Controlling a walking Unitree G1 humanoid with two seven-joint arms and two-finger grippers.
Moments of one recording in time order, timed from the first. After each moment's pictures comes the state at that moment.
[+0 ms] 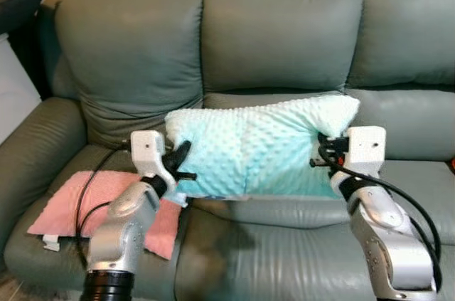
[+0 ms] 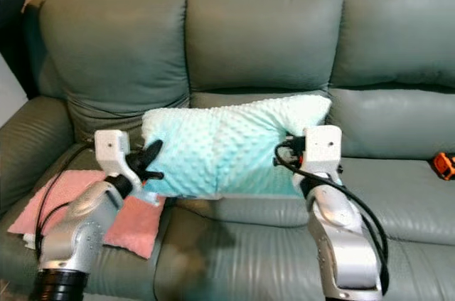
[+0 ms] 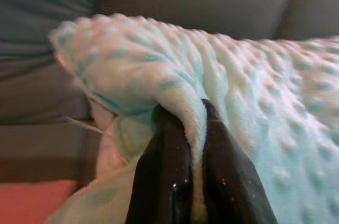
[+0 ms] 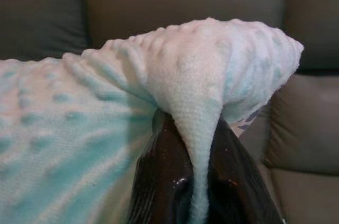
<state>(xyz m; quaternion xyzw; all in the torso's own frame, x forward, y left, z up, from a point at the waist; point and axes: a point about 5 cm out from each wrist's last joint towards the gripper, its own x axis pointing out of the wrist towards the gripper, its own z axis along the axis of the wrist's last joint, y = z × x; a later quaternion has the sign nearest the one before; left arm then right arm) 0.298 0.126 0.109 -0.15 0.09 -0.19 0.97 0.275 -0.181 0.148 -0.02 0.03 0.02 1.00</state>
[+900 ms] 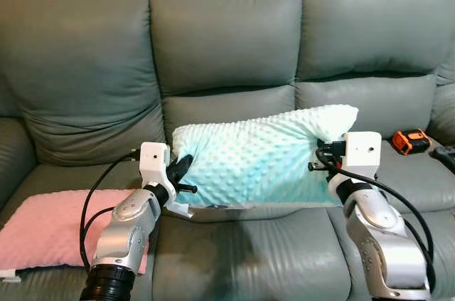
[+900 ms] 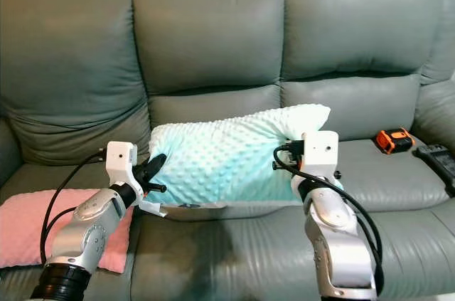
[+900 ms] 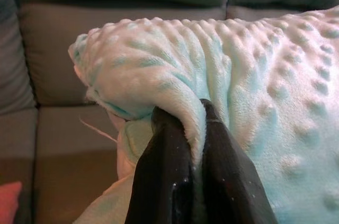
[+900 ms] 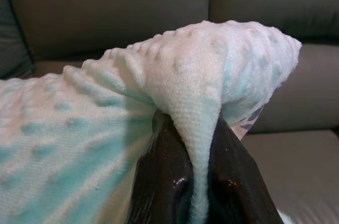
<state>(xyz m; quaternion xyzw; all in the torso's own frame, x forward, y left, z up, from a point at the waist) 0.302 0.142 0.073 -0.11 0.14 -0.18 0.97 0.278 -0.174 0.133 -0.01 0.06 0.02 1.00</state>
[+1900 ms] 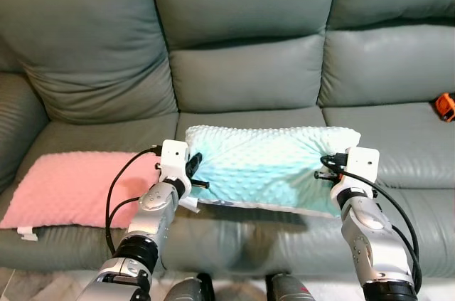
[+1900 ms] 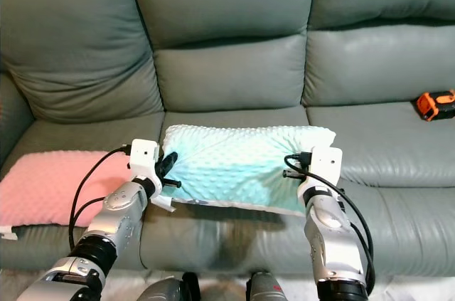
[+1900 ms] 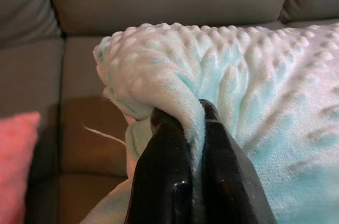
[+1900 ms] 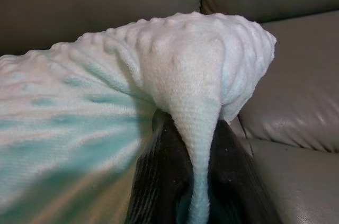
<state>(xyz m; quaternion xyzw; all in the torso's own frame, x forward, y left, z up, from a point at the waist) 0.329 0.117 0.051 -0.05 0.14 -0.15 0.98 0.294 -0.202 0.083 0.01 0.11 -0.07 0.99</state>
